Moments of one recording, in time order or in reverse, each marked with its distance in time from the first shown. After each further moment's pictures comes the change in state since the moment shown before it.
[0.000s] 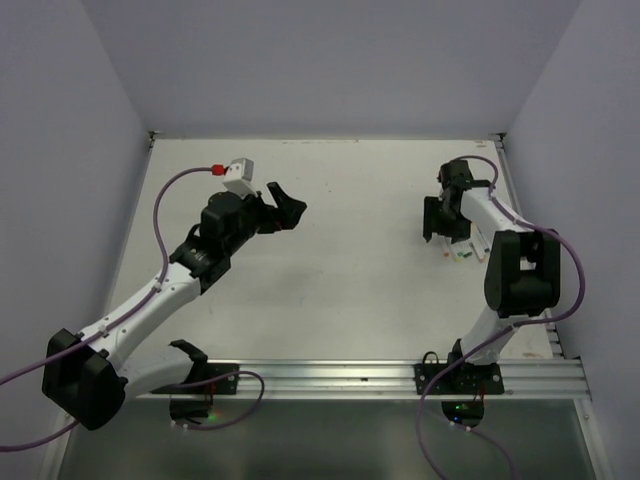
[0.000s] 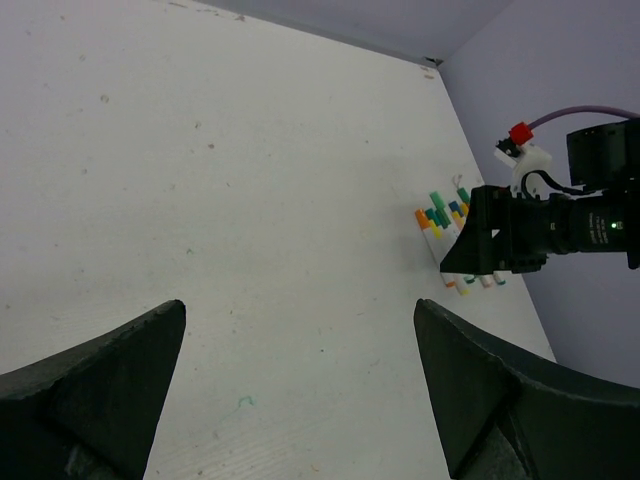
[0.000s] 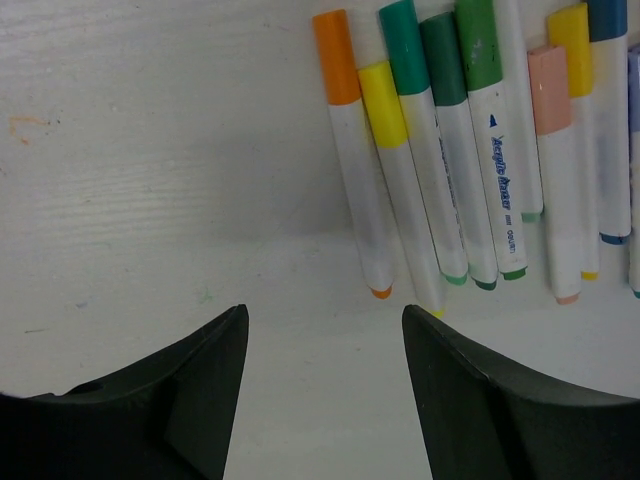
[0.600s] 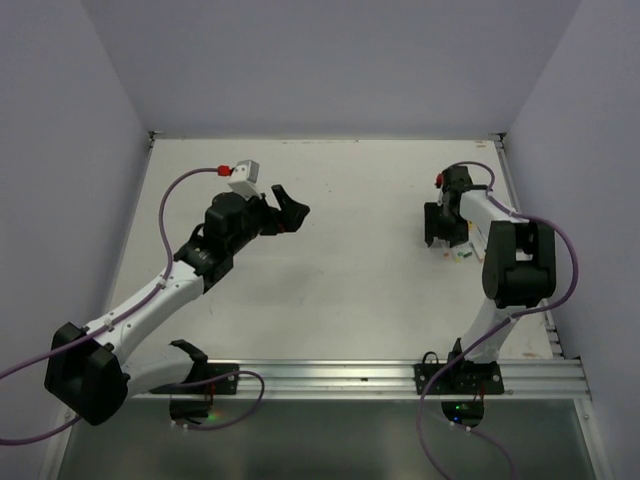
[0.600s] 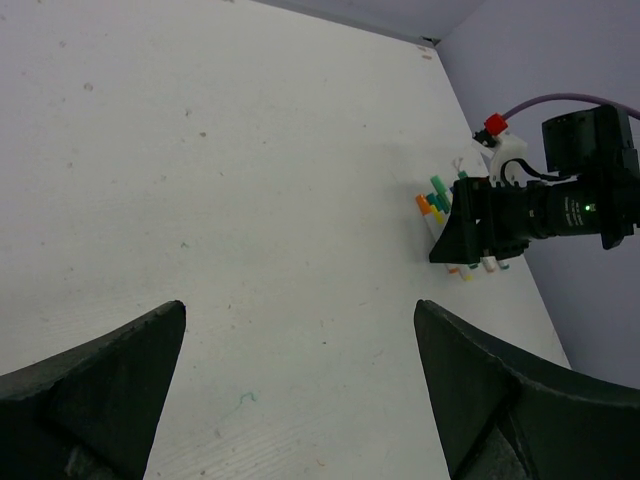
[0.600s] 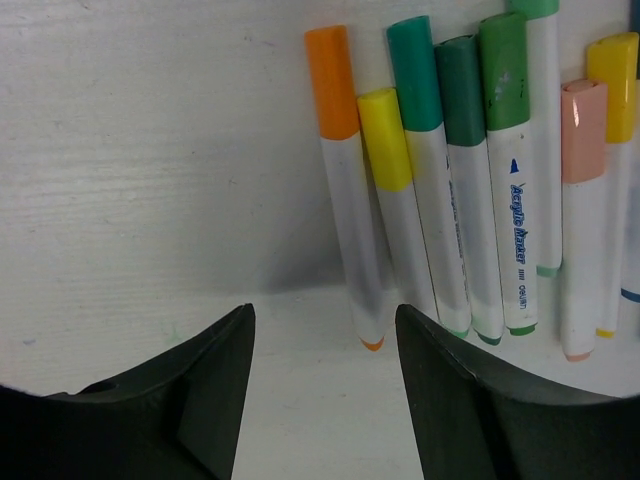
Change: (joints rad) left arm 0.000 0.031 -0.015 0.037 0.034 0.017; right arm -0.033 0.076 -0.026 0.078 -0.029 -0.076
